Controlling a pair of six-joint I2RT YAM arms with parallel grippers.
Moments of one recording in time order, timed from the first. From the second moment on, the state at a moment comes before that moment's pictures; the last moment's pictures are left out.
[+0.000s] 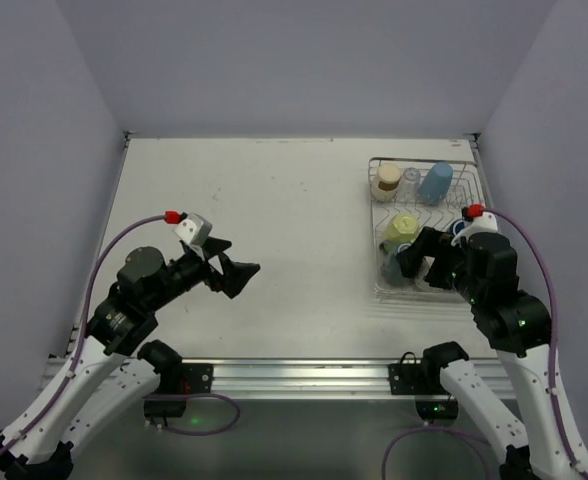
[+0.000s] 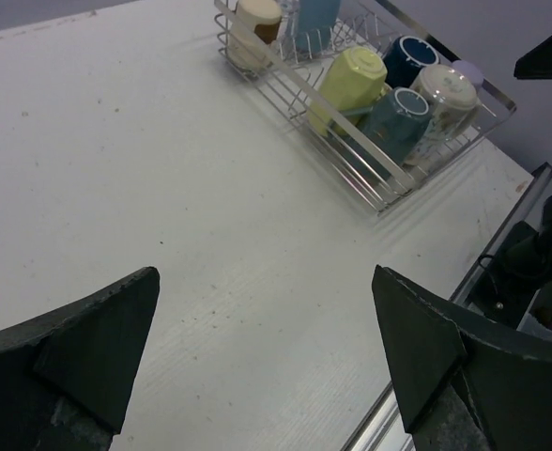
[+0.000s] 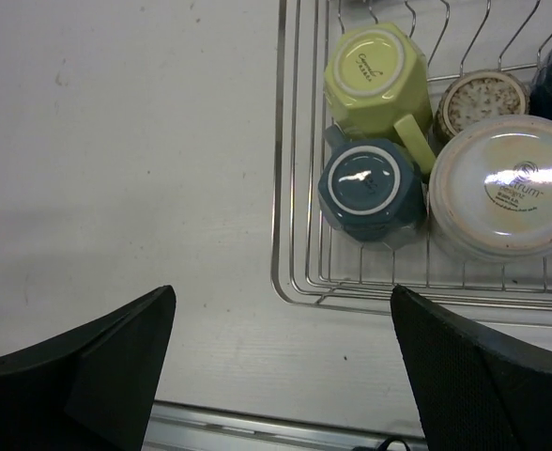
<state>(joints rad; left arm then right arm) -0.57 0.53 0.68 -0.29 0.25 -0.24 0.24 0.60 1.00 -0.94 0.00 0.46</state>
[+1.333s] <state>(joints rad) -0.56 0.56 0.67 -0.31 0.24 -0.22 0.39 1.18 0.89 -0.74 0.39 0.63</state>
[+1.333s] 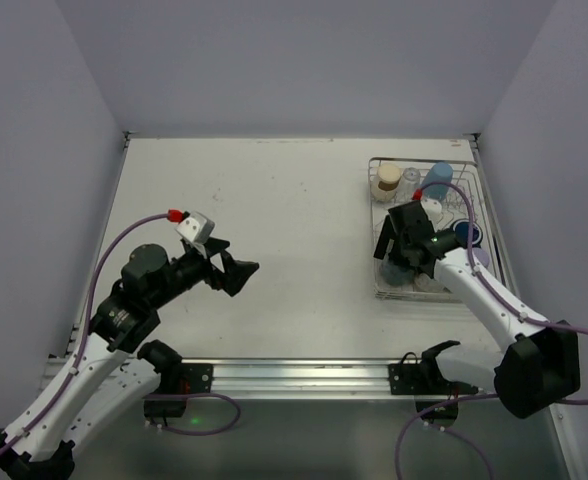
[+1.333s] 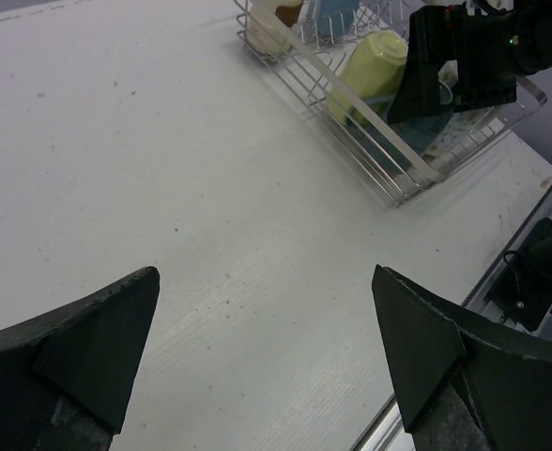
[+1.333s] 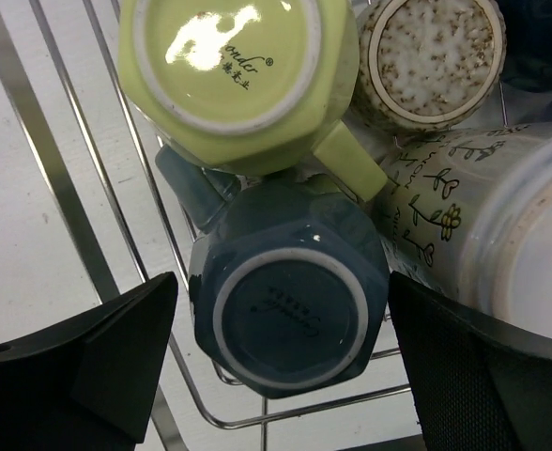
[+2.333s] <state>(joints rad) -0.56 0.65 0.65 -0.05 0.48 -0.52 0.40 0.74 0.92 -0.66 0.30 0.59</state>
